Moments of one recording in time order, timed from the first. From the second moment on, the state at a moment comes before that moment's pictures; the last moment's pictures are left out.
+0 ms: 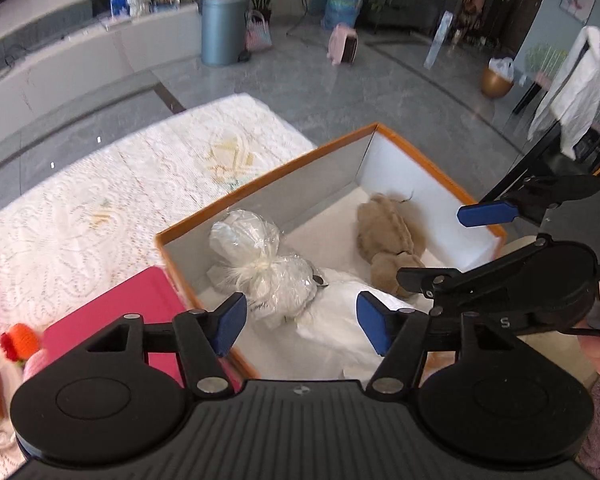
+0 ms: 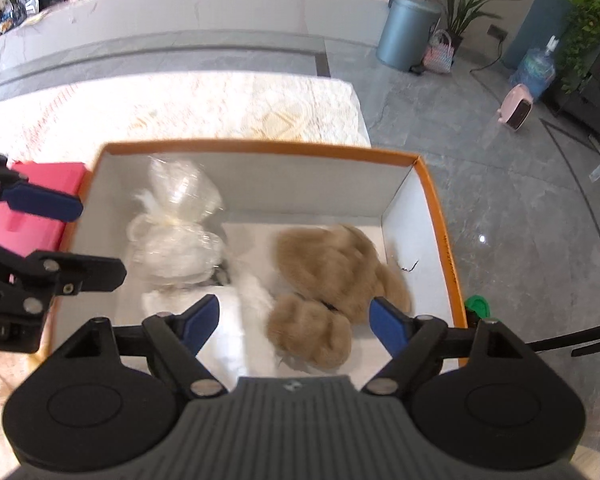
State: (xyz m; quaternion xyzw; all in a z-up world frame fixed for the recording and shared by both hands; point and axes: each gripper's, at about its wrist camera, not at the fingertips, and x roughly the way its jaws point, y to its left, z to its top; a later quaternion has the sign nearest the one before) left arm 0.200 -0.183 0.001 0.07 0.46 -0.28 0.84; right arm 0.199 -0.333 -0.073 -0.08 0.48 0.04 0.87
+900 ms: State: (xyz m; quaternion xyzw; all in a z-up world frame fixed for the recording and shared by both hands) left arm 0.024 0.028 -0.014 -0.06 0.37 -0.06 0.92; right arm 0.019 -0.157 -0.086 -0.01 0.34 0.11 0.93
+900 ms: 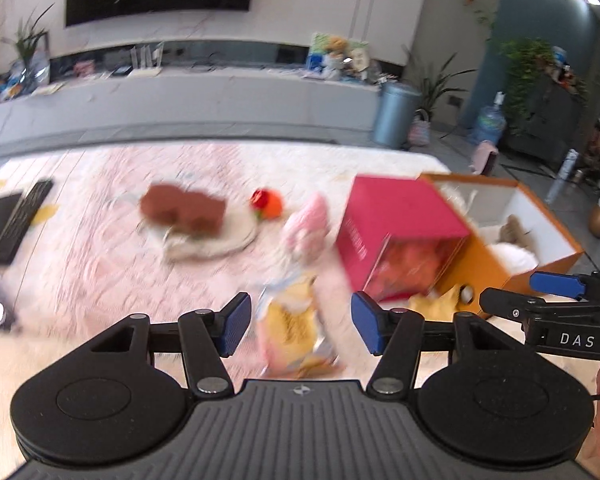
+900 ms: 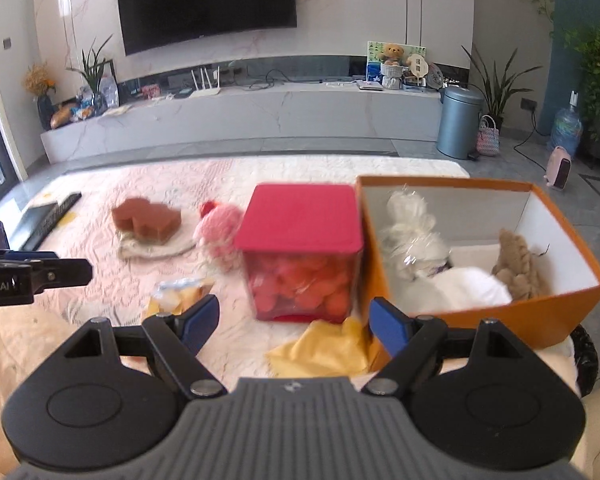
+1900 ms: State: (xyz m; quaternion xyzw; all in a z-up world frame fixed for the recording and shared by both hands) left arm 0.039 0.044 -0.096 -0.12 0.45 -0.05 0.89; right arm 0.069 -0.125 -0.177 -0.07 0.43 0.06 0.90
